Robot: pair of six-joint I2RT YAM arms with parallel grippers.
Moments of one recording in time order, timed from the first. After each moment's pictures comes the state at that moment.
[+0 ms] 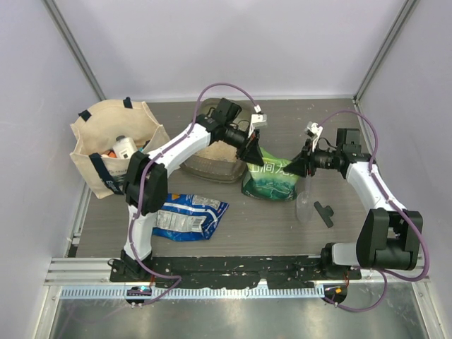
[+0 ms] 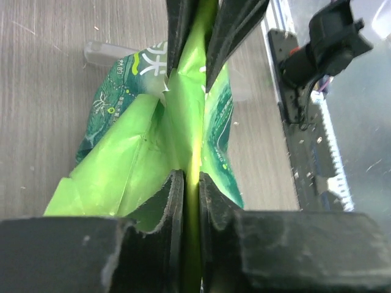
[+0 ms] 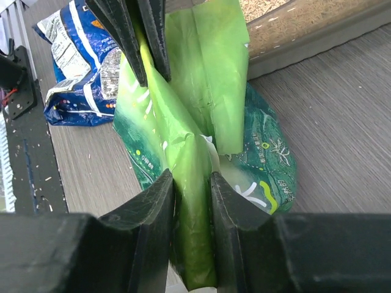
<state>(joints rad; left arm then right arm) -0.62 2.06 1.78 -0.54 1.08 0.33 -0.09 1.33 0.90 -0.45 -1.11 -0.51</state>
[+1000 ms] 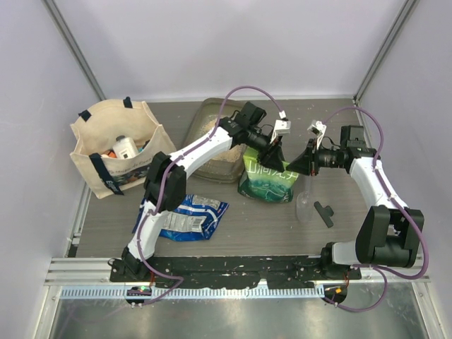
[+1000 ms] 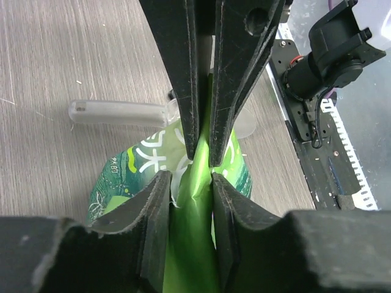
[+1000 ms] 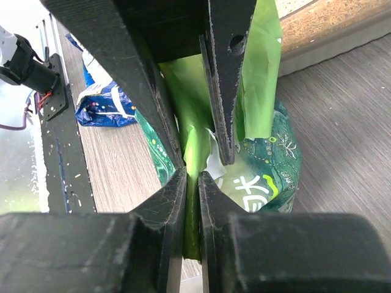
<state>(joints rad) -0.74 2.24 2.04 -0.57 1.07 0.39 -0.12 1.36 0.98 -0.62 -1.19 -0.54</state>
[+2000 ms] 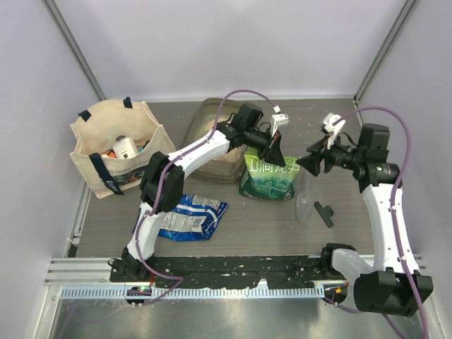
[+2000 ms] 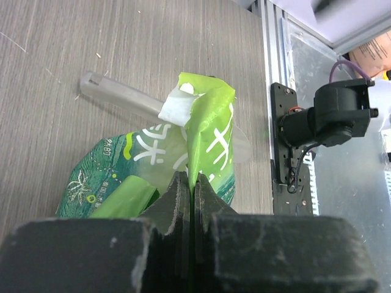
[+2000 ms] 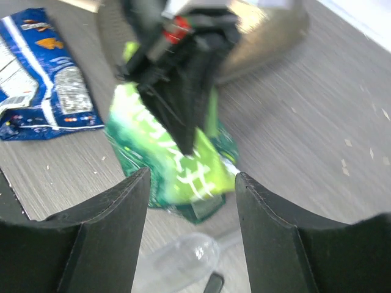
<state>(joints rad) -0.74 2.20 1.93 -0.35 0.94 -0.04 -0.20 1.04 1.07 -0.68 -0.92 -0.50</state>
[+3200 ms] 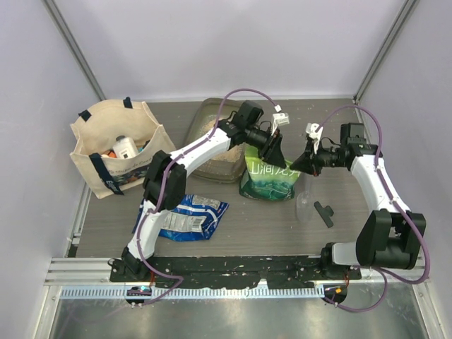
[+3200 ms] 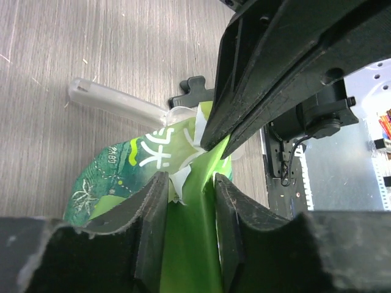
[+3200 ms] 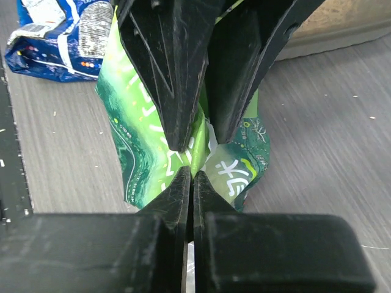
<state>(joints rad) -0.73 2.24 1.99 -0.39 1.01 -0.02 -0.10 1.32 1.02 -0.71 -1.05 -0.89</state>
